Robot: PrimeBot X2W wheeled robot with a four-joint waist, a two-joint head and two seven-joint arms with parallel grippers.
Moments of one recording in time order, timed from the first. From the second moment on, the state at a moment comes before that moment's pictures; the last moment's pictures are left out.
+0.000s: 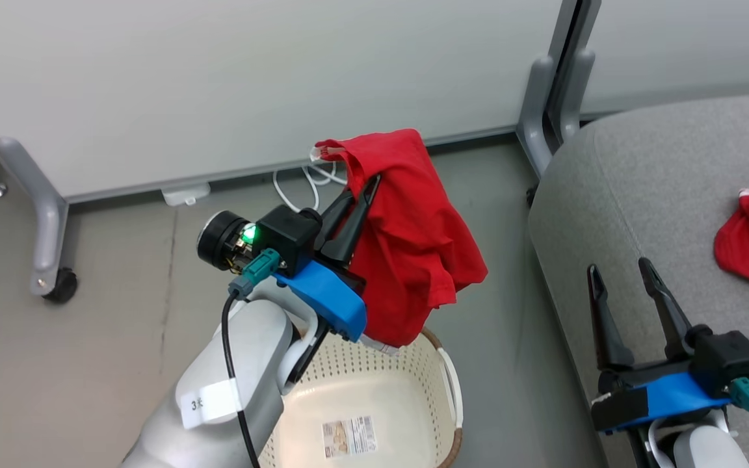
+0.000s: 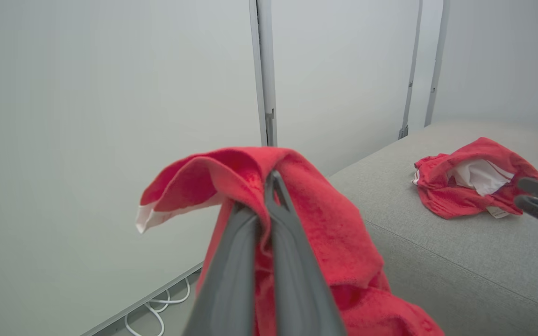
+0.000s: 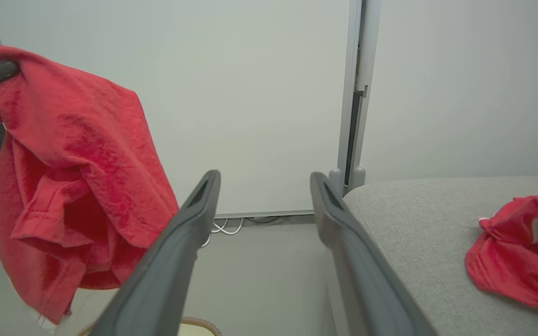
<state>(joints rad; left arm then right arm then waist) -0.63 0.10 -0.63 0.56 -0.39 -0.13 -0.26 -0.13 -0.05 -0.02 0.17 0.09 0.13 -0.26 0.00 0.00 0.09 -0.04</state>
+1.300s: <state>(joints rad) -0.64 0.10 -0.72 0.51 -0.40 -0.13 -0.26 -0.30 -0.09 0.27 0.22 0.09 0.13 -0.26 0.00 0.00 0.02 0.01</state>
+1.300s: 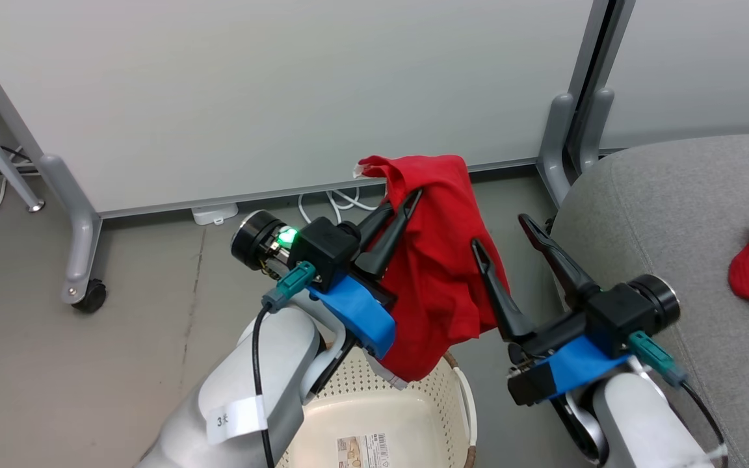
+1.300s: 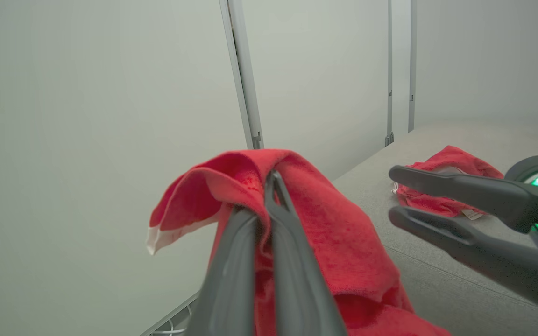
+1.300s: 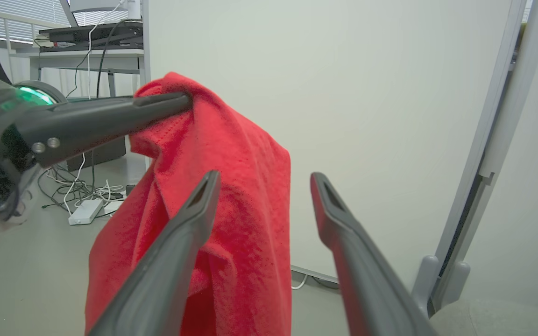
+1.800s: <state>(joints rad) -0.66 0.07 -0.81 0.46 -0.40 -0.13 -0.26 -0.47 -0.10 0.34 0.43 0.05 0.13 -0.26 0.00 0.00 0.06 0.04</state>
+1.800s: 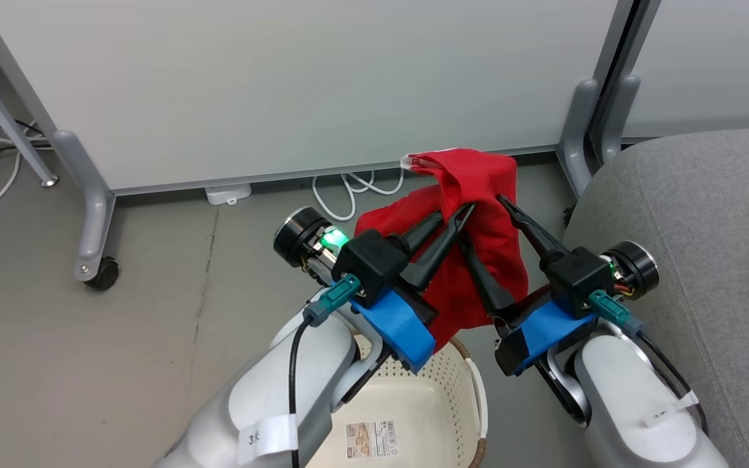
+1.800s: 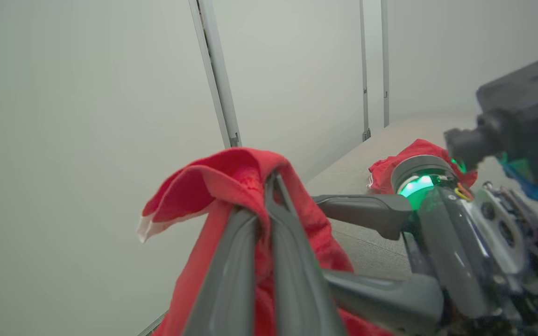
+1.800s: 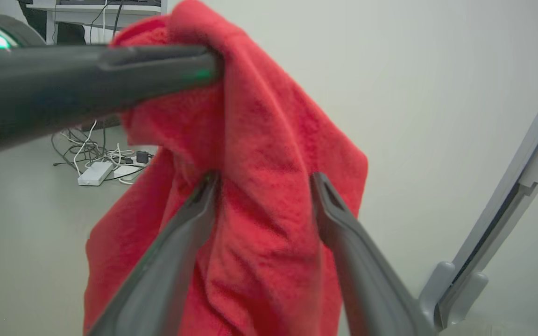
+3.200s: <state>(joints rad) -0.68 0.08 -0.81 0.48 -0.39 -0.13 -0.26 -0.51 -0.08 0.27 0.46 0.09 0.13 -0.26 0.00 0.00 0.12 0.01</state>
